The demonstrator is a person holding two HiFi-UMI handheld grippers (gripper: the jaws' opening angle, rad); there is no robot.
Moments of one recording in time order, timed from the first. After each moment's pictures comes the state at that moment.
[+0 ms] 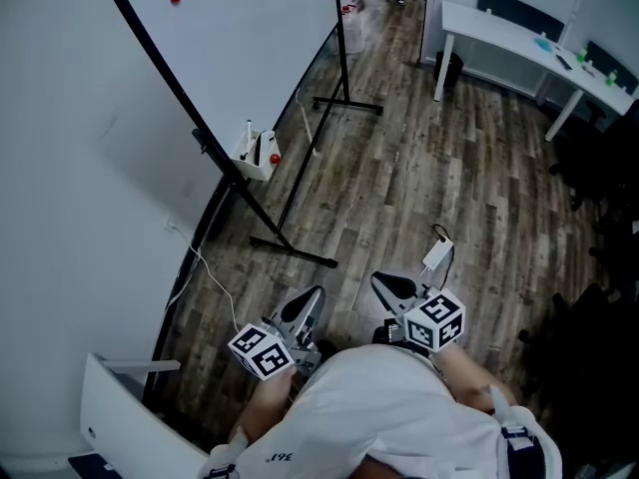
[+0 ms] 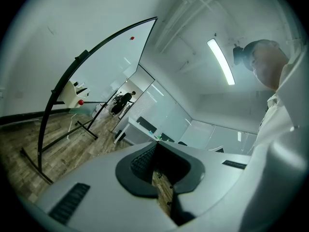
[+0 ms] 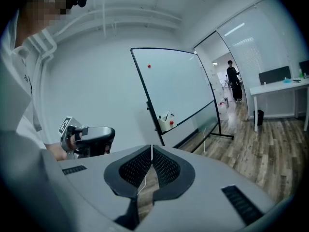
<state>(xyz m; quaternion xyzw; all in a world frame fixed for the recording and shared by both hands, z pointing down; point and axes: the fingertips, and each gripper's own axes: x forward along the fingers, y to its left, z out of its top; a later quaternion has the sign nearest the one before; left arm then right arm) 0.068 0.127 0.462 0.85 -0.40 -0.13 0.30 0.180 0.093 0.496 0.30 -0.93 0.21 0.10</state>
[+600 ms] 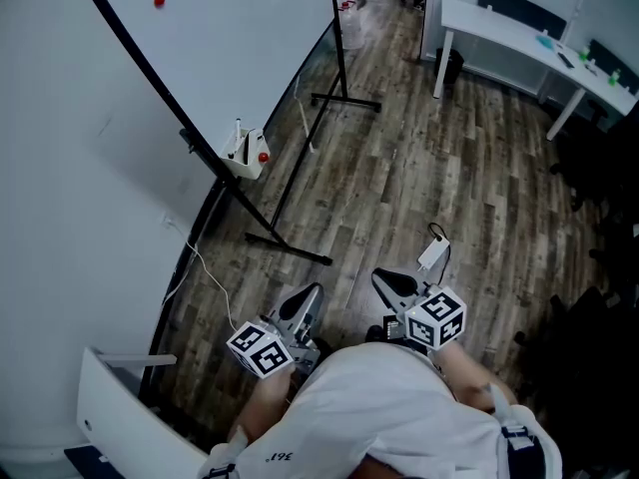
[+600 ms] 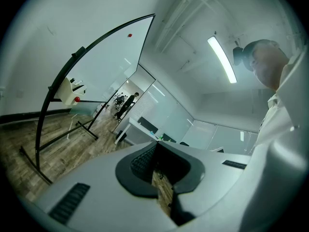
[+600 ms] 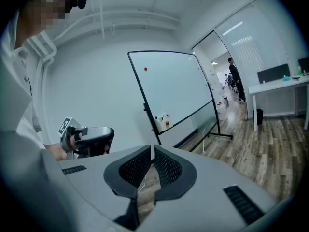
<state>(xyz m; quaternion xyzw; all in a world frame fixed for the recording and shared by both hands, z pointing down) 0.109 0.119 0.463 0.85 -0.42 -0.13 0.29 0.225 0.083 0.499 0.30 -0.93 0.21 0.09</state>
